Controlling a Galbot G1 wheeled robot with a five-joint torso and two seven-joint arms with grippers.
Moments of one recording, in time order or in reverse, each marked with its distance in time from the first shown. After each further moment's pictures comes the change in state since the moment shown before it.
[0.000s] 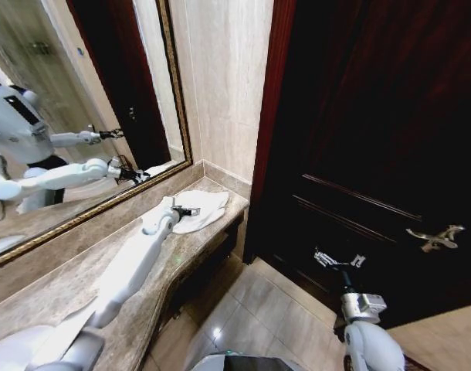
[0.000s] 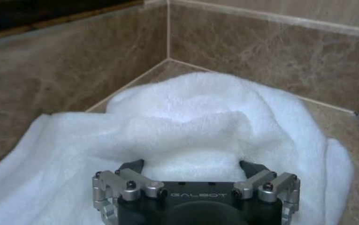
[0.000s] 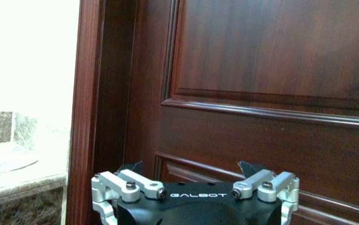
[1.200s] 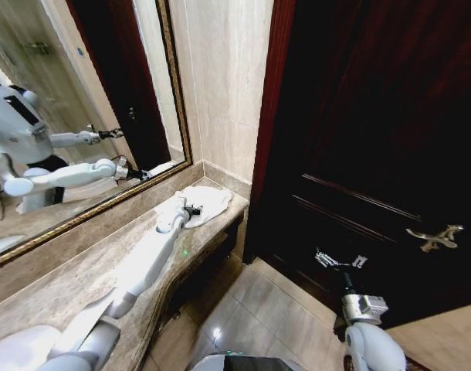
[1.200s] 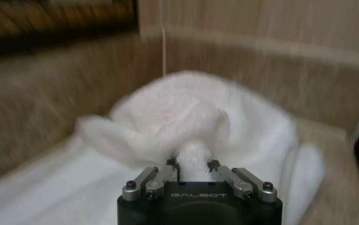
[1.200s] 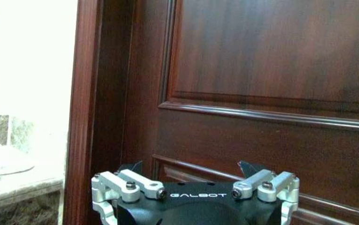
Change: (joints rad) left arm 0.059 -0.028 -0.030 -0.057 0.045 -0.148 -0.028; right arm -0.008 0.000 0.004 0.005 0.012 0.017 0.008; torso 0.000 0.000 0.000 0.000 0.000
